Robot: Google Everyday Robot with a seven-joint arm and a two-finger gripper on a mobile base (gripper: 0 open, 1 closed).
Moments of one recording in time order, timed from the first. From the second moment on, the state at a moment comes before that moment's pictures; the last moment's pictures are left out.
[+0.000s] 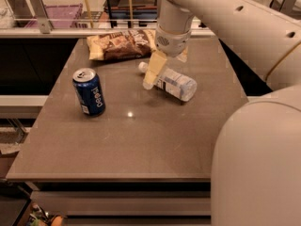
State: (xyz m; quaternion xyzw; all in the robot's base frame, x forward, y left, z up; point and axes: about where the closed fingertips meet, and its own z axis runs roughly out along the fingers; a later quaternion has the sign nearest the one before) arm 0.634 -0.056 0.854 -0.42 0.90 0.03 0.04
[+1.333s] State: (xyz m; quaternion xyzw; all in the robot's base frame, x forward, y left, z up) arm 0.643 -0.050 0.827 -0.40 0.92 0.00 0.03
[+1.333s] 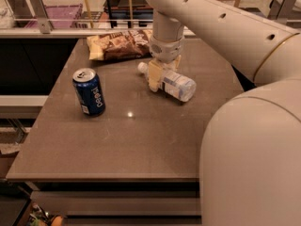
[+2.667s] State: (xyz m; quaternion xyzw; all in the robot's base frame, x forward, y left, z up) arm 0.647 -0.051 0.827 -0.39 0.92 0.01 0.05
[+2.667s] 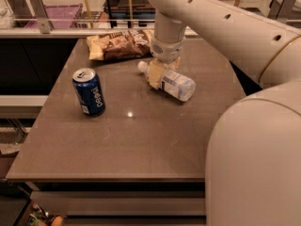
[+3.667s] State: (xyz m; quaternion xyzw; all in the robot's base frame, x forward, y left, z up) arm 0.640 -0.099 0.861 -0.34 0.93 0.03 0.12
